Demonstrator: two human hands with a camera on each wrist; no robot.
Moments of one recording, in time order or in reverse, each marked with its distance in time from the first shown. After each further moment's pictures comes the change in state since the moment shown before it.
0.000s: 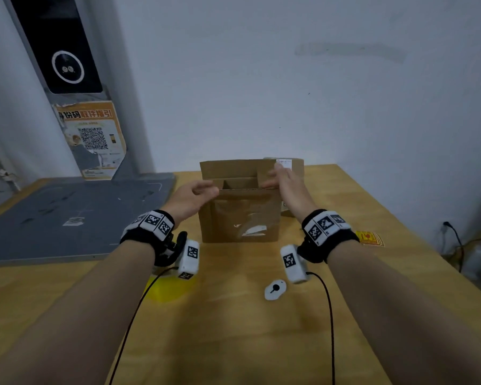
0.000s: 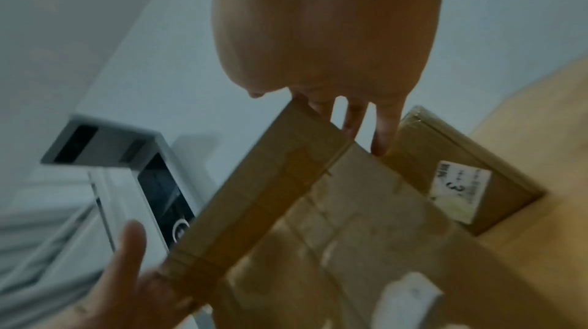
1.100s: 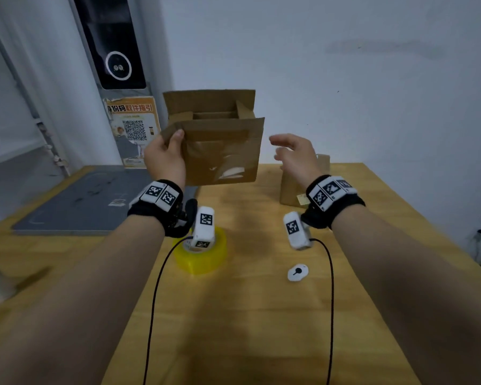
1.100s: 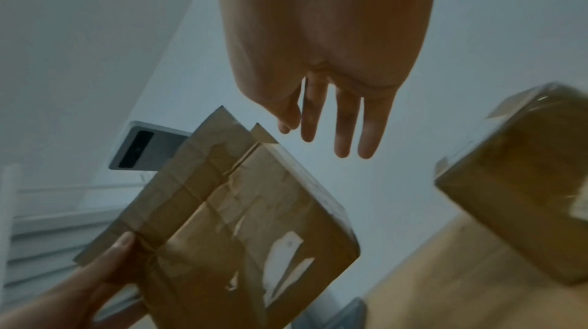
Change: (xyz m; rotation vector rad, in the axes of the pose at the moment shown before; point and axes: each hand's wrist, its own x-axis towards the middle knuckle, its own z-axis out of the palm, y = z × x) left_hand -0.039 0.026 -0.076 -0.377 0.874 0.265; right_hand -0.007 -0.072 0.029 0.082 0.052 -0.233
